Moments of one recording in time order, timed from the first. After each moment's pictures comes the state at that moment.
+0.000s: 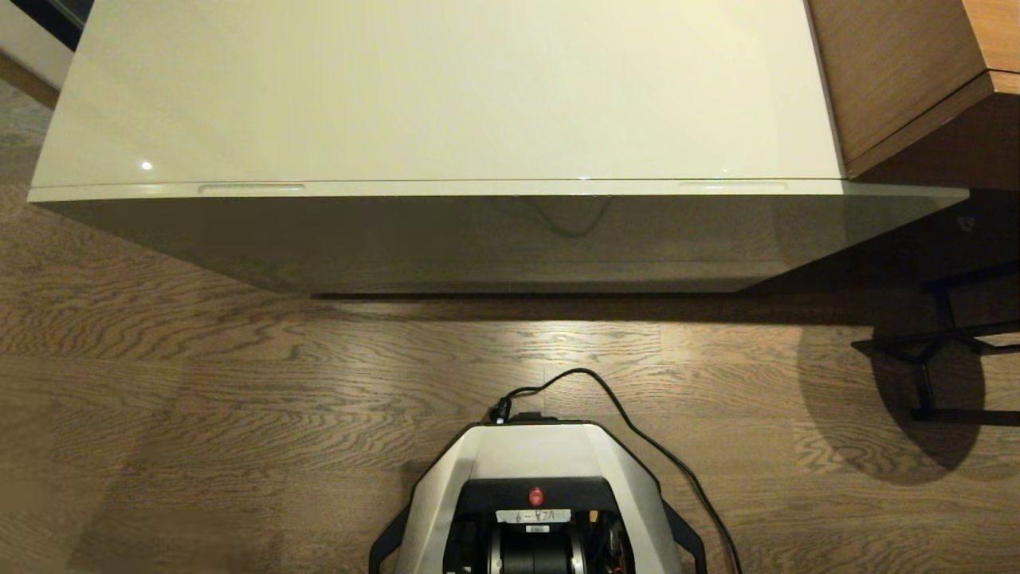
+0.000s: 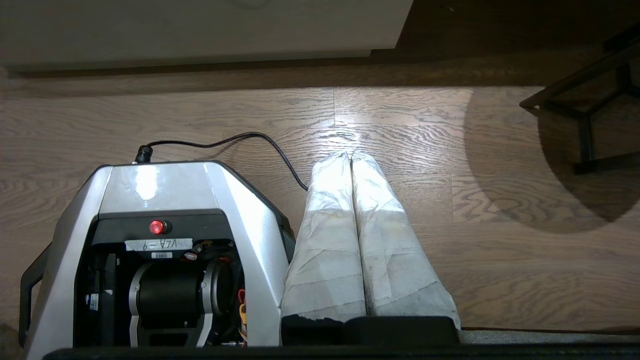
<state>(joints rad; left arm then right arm) 0.00 0.00 0.00 0.01 0.01 0.00 0.00 0.00 0.00 0.00 0.00 0.01</state>
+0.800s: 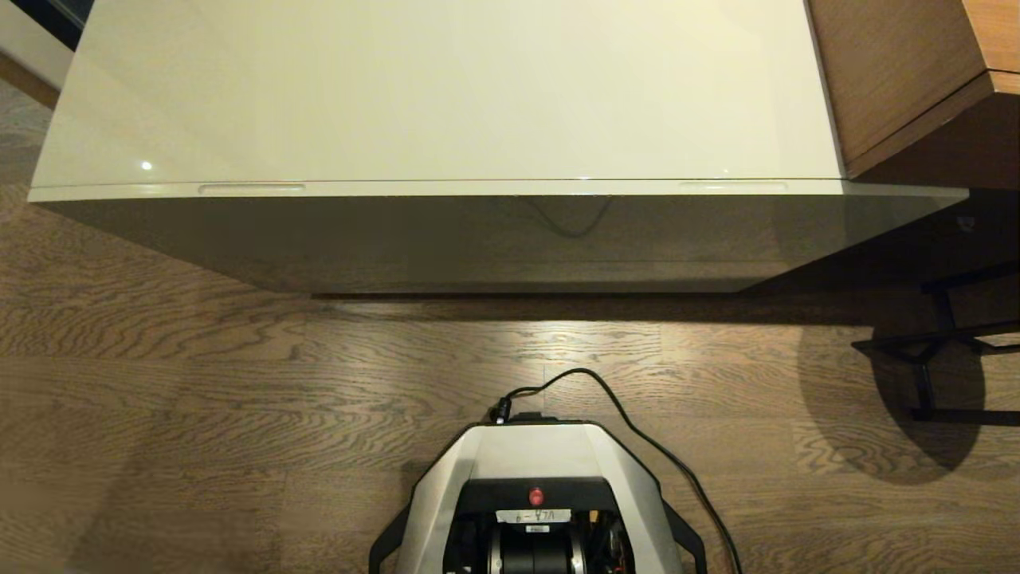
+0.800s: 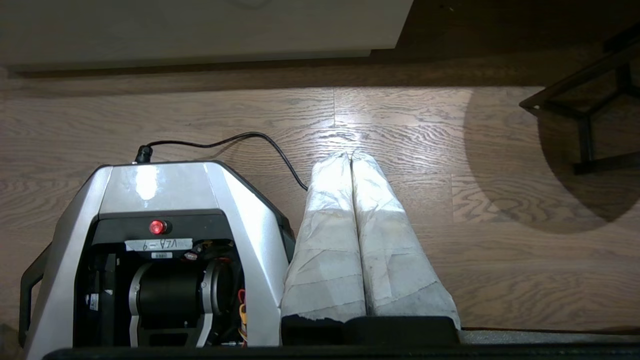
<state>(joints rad) 0.00 0.00 0.00 0.01 0.01 0.00 0.00 0.00 0.00 0.00 0.00 0.01</state>
